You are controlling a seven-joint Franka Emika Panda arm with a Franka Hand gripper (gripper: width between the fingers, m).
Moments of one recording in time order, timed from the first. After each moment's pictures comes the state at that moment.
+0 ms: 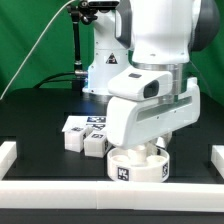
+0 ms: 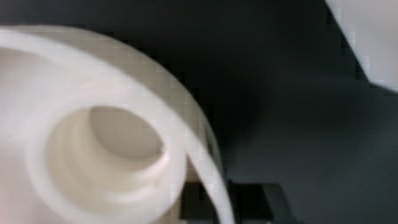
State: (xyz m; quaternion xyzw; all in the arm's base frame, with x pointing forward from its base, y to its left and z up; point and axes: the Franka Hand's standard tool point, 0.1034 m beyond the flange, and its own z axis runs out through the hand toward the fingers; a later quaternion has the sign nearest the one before) arm 0.560 0.059 0.014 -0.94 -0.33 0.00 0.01
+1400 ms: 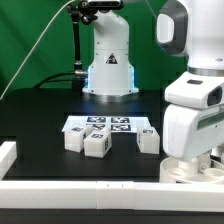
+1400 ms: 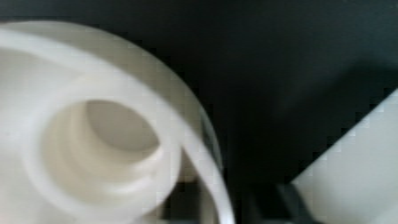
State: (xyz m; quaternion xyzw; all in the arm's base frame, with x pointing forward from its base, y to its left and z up) arm 0.597 0.122 0.013 -0.94 -0.33 -0.01 0.01
